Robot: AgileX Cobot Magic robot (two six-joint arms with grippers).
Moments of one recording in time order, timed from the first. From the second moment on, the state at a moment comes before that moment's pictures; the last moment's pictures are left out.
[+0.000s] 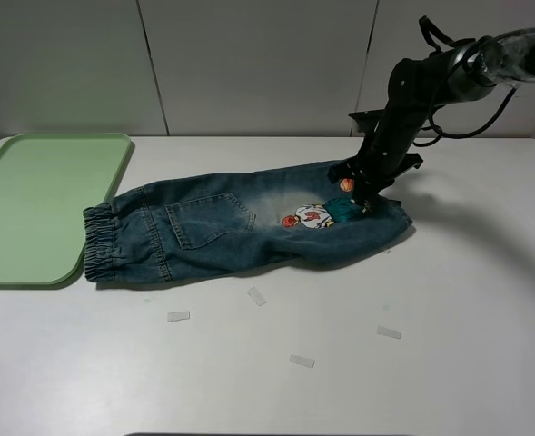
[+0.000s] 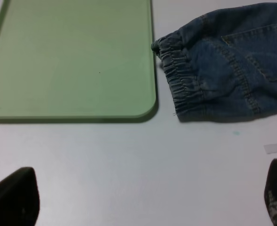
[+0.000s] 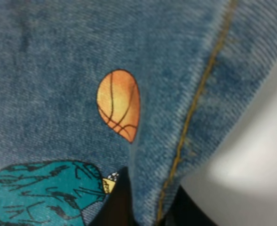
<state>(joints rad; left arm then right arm) 0.04 0.00 -0.49 -0.01 1.06 -0.03 0.25 2.34 -1.65 0.09 0.83 -0.11</state>
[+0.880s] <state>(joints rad) 0.04 0.00 -0.49 -0.01 1.06 -0.03 0.25 2.23 -1.74 -0.16 1.08 -0.11</state>
